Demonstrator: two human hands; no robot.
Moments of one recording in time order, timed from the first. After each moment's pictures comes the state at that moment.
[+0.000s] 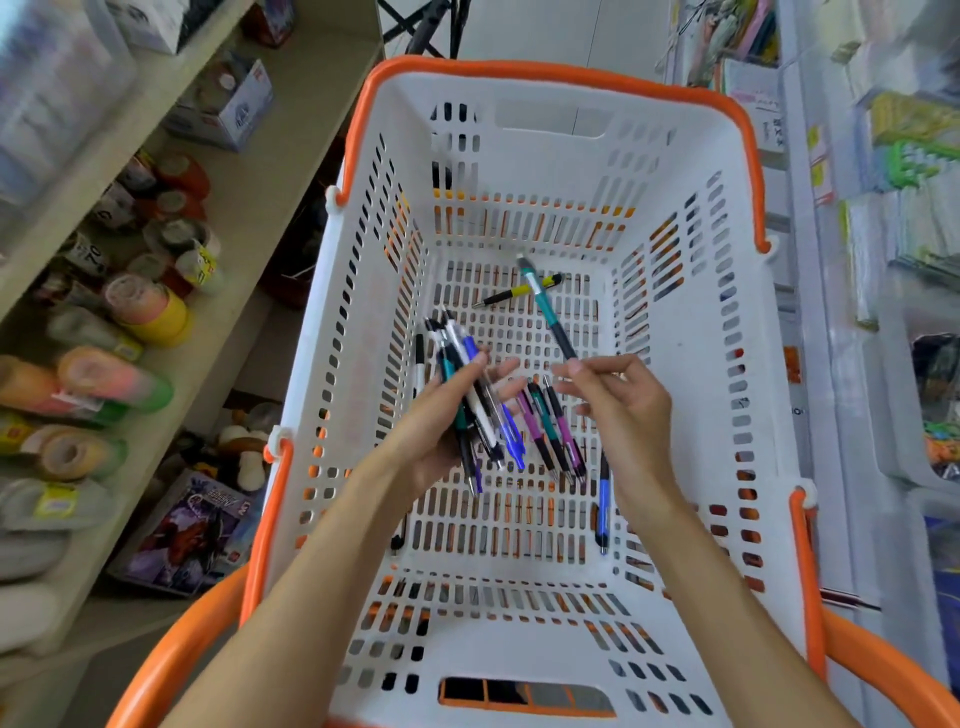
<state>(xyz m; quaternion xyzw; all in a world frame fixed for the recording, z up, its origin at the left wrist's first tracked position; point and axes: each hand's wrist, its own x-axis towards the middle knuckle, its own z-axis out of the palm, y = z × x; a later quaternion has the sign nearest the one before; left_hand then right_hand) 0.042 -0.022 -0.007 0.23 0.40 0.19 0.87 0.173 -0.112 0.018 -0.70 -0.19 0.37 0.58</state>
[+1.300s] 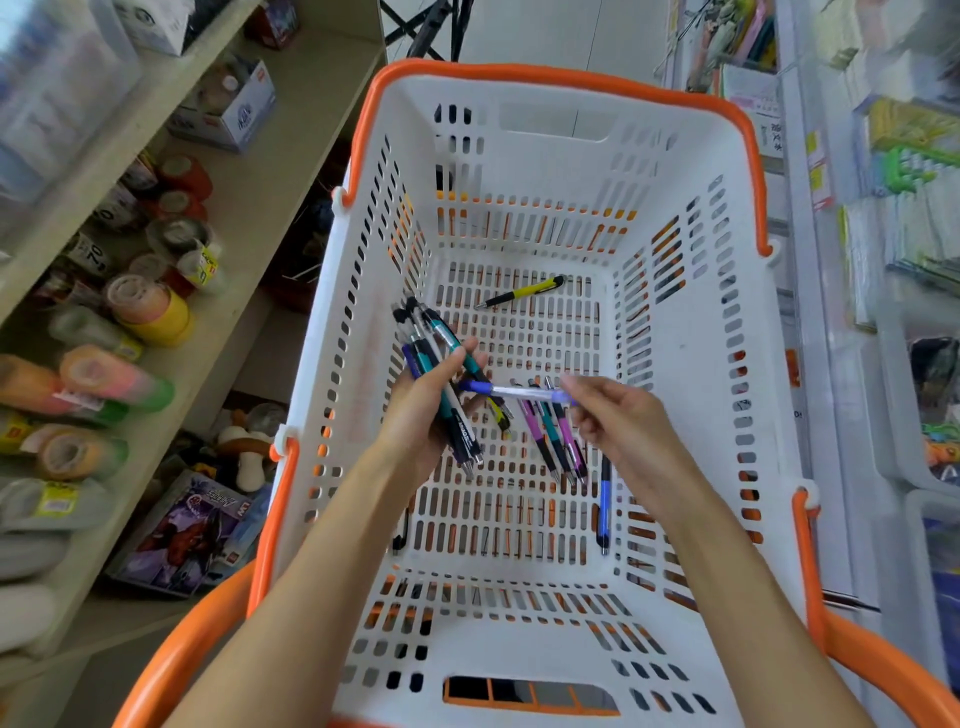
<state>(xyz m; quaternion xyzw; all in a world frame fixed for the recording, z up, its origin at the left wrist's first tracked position) 0.038 -0.016 -0.010 0.23 0.48 0.30 0.79 0.190 -0.116 0.014 -0.69 -0.17 0.53 0.47</state>
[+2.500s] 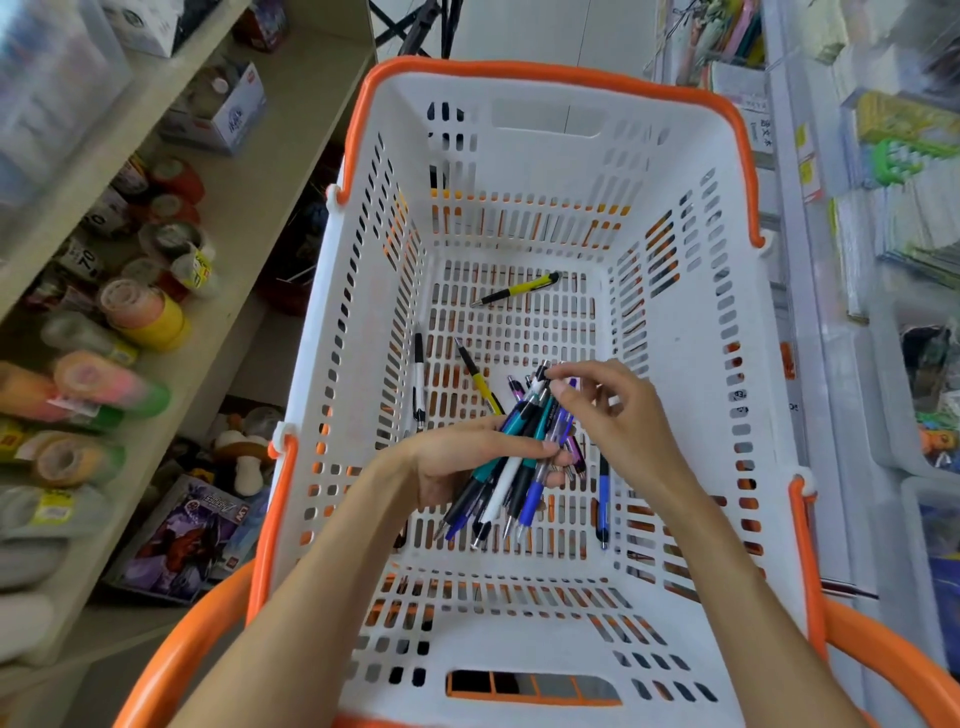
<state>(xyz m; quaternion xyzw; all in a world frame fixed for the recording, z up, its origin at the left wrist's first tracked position) 0.040 -0.034 0.009 0.40 0.33 -0.13 0.85 0.188 -0.121 0.009 -0.75 -0.42 0.31 0.40</state>
